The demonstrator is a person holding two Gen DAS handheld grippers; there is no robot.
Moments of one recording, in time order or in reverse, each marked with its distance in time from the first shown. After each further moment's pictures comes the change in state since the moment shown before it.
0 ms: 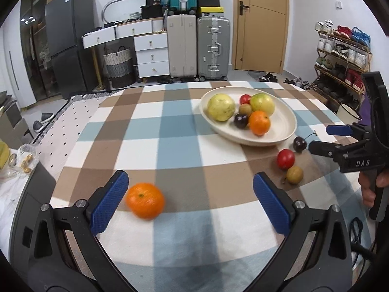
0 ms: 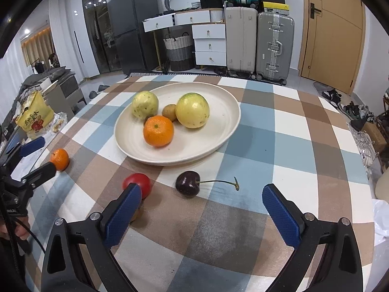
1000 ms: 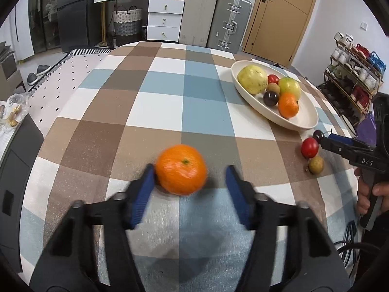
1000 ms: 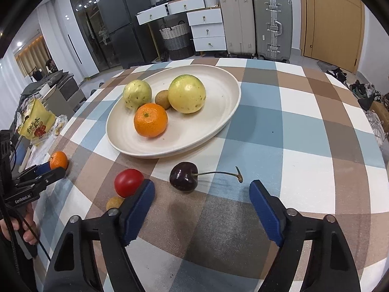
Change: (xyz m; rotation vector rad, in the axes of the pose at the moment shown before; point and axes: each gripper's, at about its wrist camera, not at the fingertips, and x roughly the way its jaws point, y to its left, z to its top) left arm 0.043 0.050 -0.019 -0.193 0.181 -0.069; right arm 0.021 -0.009 0.001 0.065 0.071 0.059
